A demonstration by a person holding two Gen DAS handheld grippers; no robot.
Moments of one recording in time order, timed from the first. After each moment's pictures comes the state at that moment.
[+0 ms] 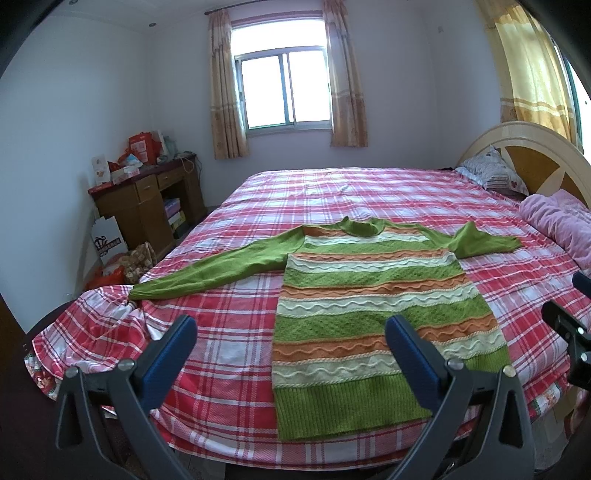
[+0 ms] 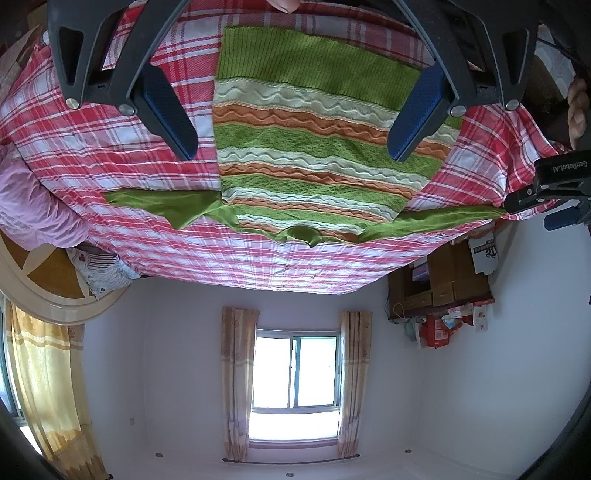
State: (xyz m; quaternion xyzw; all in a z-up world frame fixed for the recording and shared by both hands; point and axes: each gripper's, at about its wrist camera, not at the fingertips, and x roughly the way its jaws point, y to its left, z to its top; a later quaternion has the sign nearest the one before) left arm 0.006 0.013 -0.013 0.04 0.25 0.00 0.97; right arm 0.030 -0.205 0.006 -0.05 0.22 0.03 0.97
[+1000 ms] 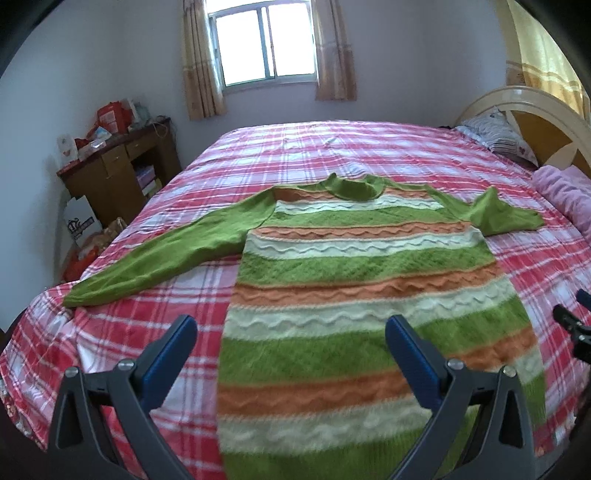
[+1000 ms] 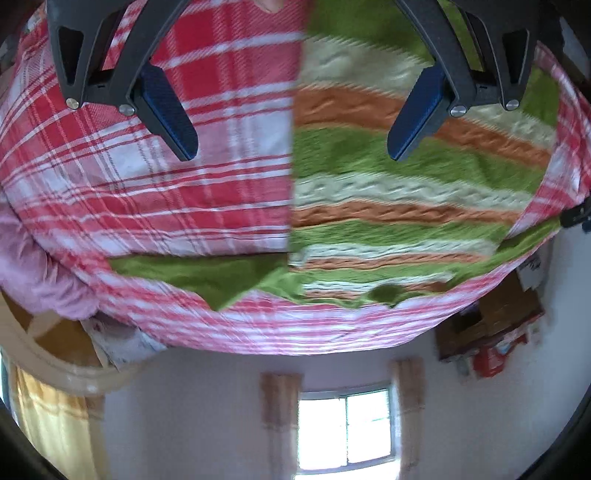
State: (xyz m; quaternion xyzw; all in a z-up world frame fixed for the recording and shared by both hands) left arm 0.151 -0.032 -0.070 0.05 0.35 -0.02 0.94; right arm 0.164 -0.333 -0.080 0.01 0.35 -0.04 0.94
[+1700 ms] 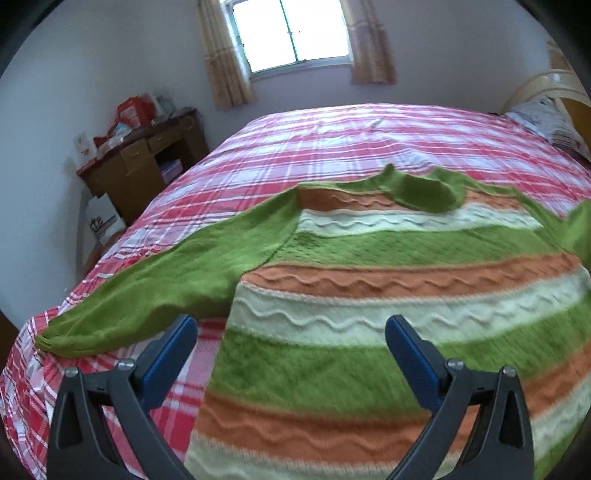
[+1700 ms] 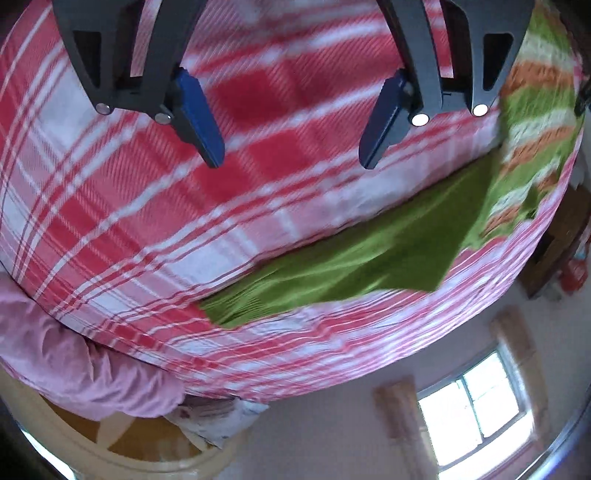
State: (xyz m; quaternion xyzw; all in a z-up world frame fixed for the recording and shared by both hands) left arm 0.294 -0.042 -0.120 0.07 0.37 0.07 0.93; right arm 0.292 -0.560 -0.110 0.16 0.39 -0.16 0.89
